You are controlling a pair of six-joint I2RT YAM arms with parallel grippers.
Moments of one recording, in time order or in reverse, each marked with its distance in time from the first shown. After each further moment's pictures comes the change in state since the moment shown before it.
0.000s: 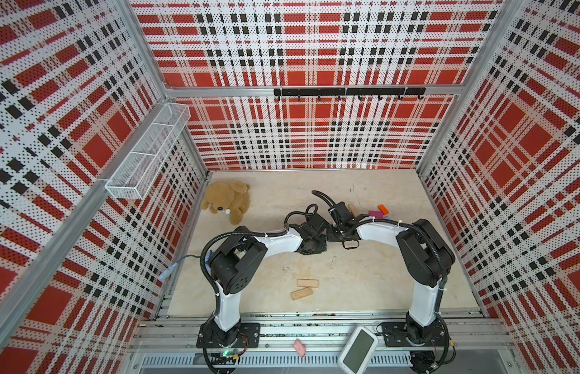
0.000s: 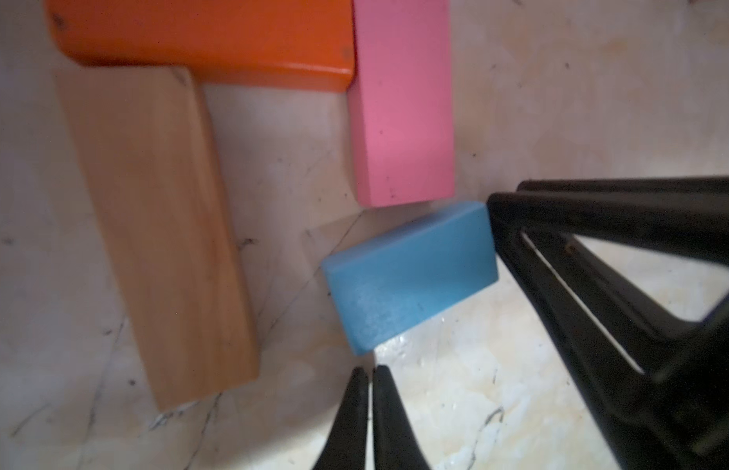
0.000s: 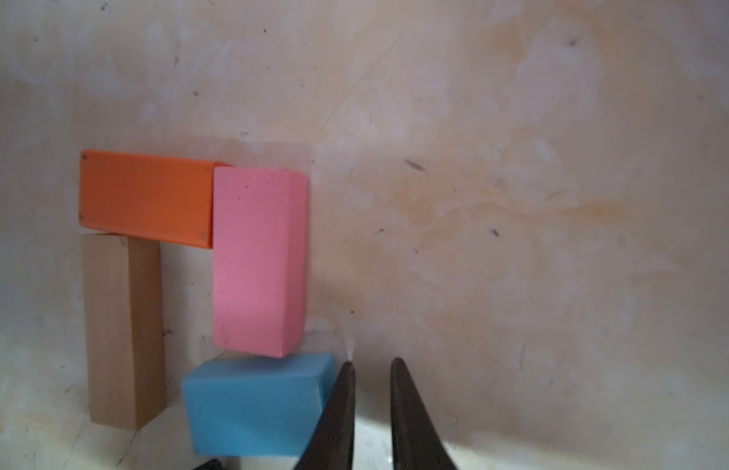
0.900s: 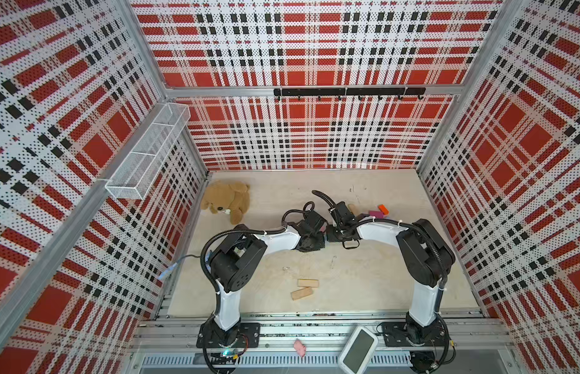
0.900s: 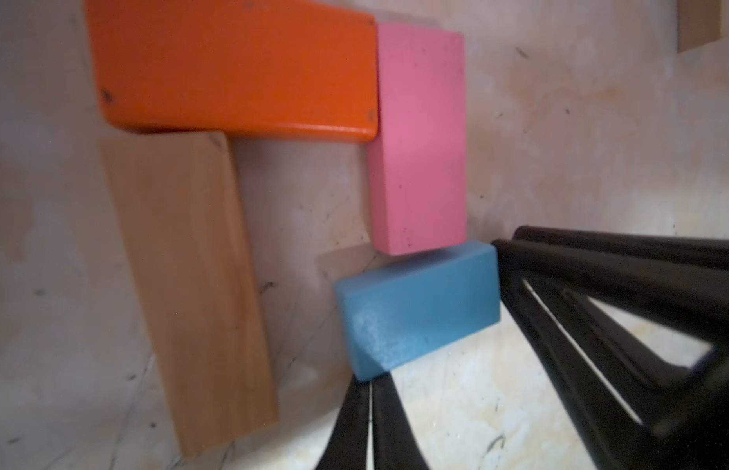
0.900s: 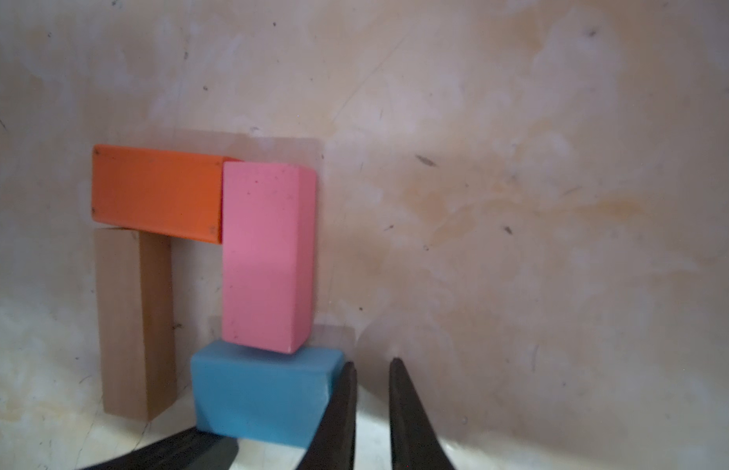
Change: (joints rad) left arm 0.041 0.011 0.004 0.027 0.018 0.007; right arm 0.000 0.000 0.001 0.000 -0.032 0.000
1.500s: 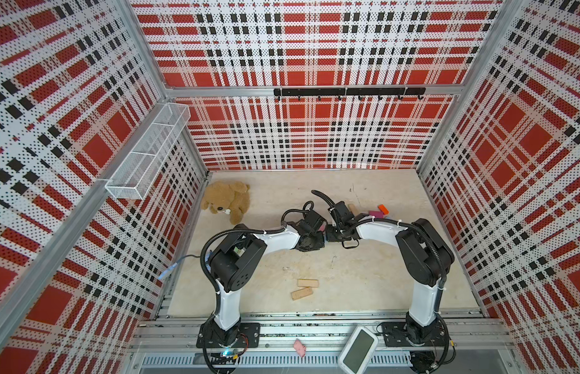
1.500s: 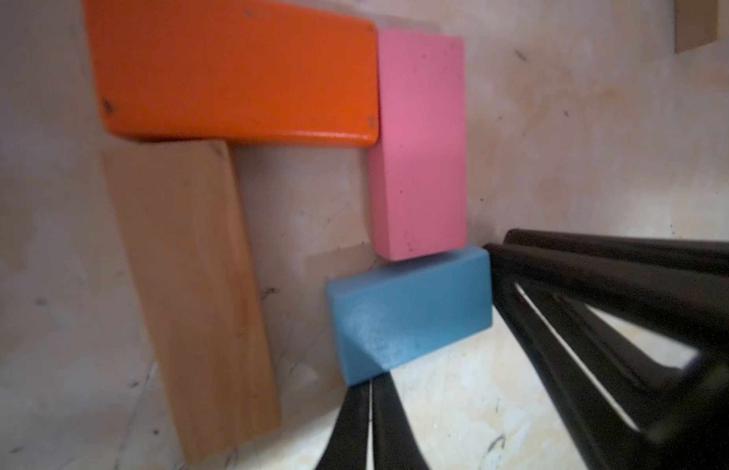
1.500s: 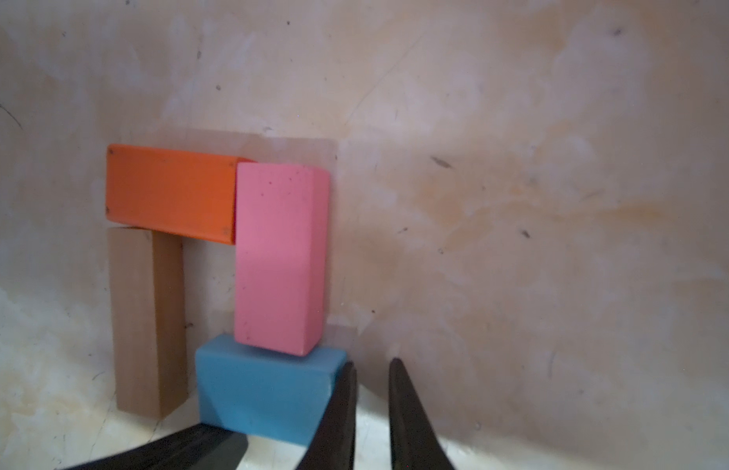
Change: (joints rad) left arm 0.008 0.001 0.000 0.002 0.011 0.010; right arm 0.000 0.008 0.011 0.000 -0.019 0.000
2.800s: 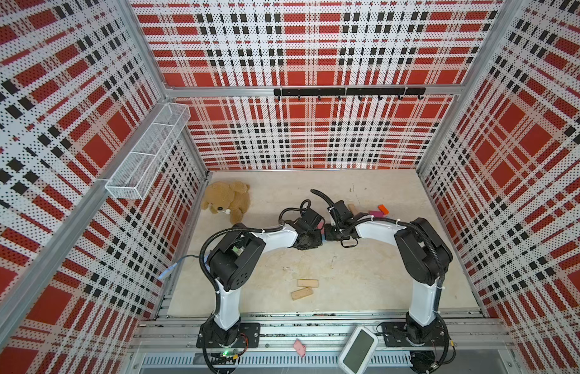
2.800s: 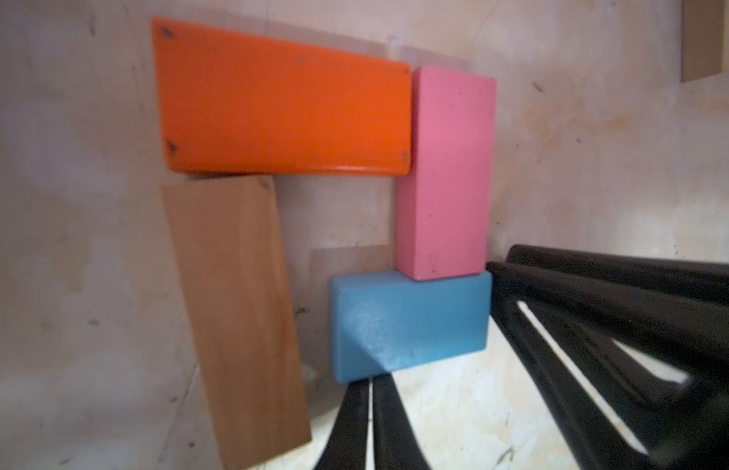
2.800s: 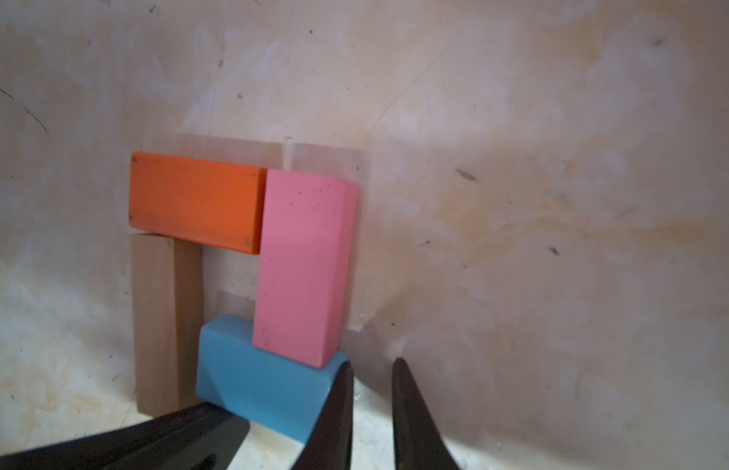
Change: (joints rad) left arm 0.026 0.000 0.000 0.001 0.005 0.004; right arm 0.000 0.015 0.016 0.009 -0.029 -0.002
